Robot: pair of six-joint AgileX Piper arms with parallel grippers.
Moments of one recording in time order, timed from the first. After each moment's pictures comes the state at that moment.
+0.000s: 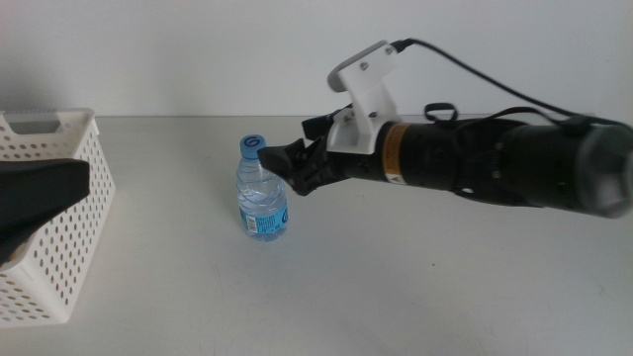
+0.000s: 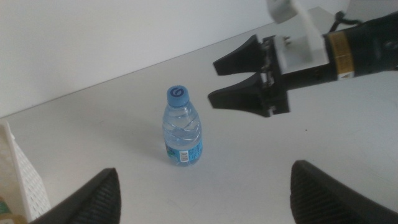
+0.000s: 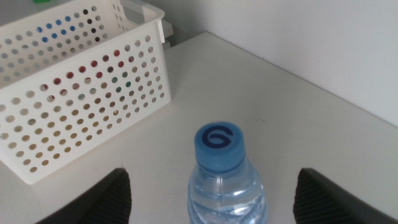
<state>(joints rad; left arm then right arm) -0.37 0.64 -0.97 -0.18 0.84 0.17 0.57 1.80 -1.18 -1.05 -0.44 1.00</state>
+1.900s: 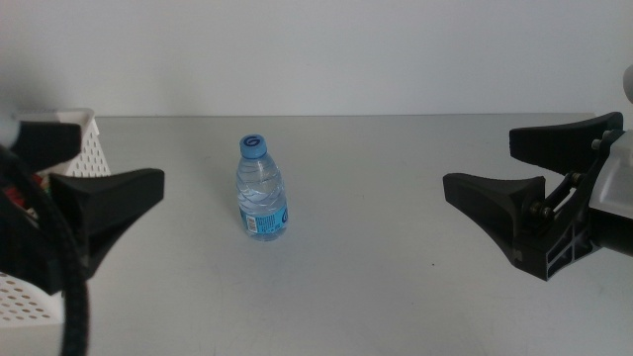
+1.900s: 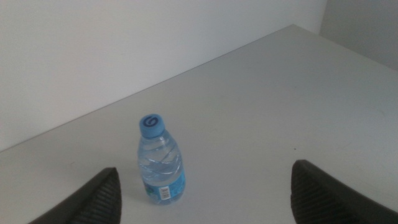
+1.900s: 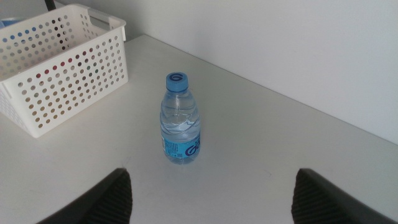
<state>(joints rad) -0.37 0.67 -0.80 -0.40 0.56 0.43 0.66 0.87 -0.75 -0.02 0.26 0.01</state>
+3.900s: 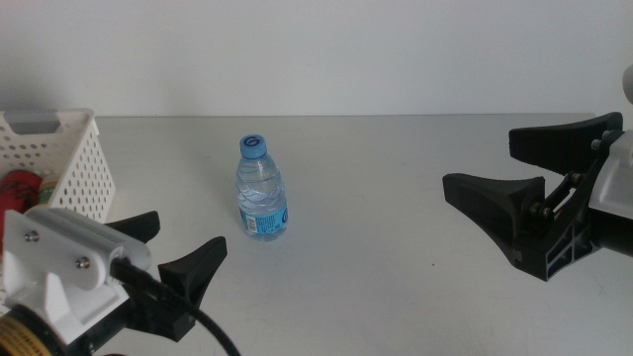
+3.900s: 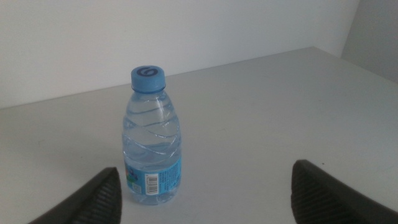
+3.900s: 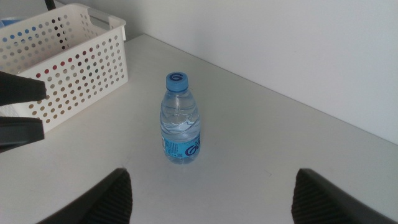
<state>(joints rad) -0.52 0.86 -0.21 0.04 -0.40 -0.14 0.66 0.87 -0.75 -0.02 0.26 0.01</state>
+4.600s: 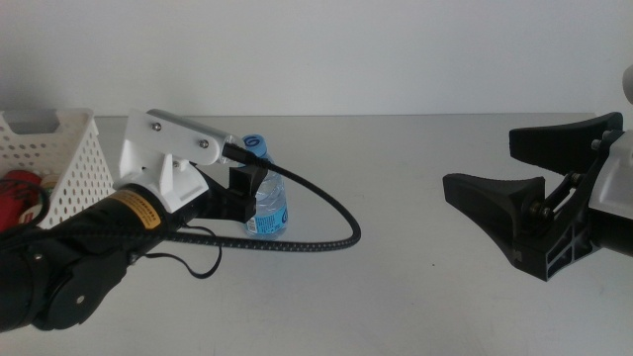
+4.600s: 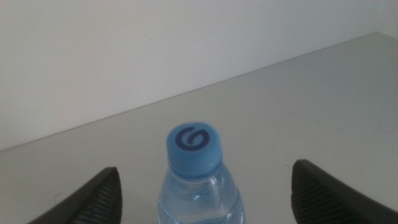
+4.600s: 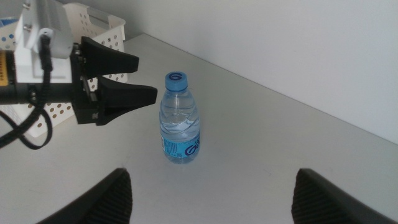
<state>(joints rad) -0.40 1.43 -0.55 0.10 -0.57 -0.09 0.66 0.87 -0.75 -0.02 0.26 0.01</state>
